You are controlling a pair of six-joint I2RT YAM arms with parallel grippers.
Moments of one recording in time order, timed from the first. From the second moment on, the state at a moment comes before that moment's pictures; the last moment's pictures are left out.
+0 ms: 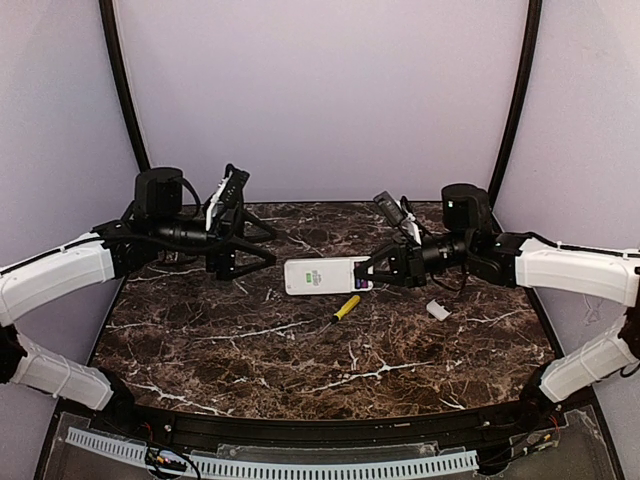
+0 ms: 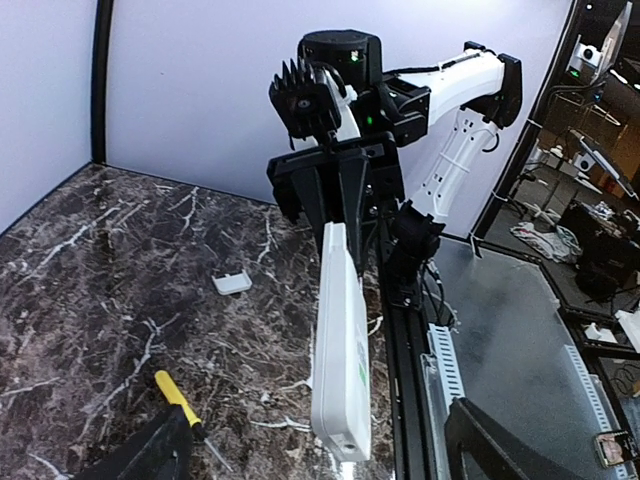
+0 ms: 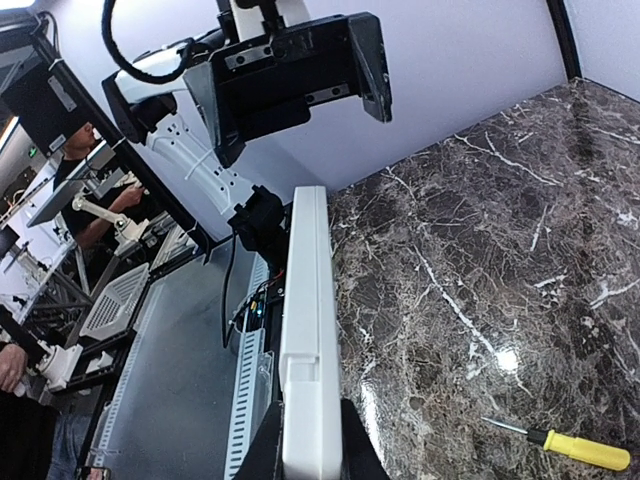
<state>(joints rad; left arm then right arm) -0.60 1.22 0.97 -0.06 0.91 0.00 0.71 1.33 0.89 0.12 -0.96 0.28</state>
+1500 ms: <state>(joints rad) -0.76 1.46 1.03 0.01 0.98 -0.20 0.73 1.46 1.02 0.04 -1.05 0.19</state>
